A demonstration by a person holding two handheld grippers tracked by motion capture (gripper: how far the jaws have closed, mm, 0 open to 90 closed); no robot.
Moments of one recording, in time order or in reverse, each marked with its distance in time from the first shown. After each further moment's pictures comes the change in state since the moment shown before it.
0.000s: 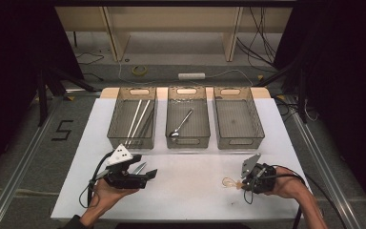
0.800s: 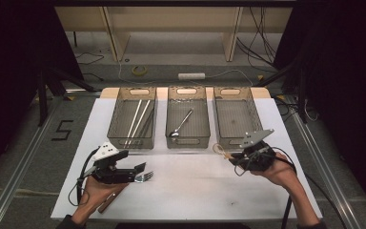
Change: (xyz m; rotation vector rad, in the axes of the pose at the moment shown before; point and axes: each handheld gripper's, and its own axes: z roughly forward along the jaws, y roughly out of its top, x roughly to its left) left arm 0.028 -0.004 -0.019 -0.024 0.091 -0.061; right arm -0.023 0.044 -0.052 -0.366 -0.104 0.263
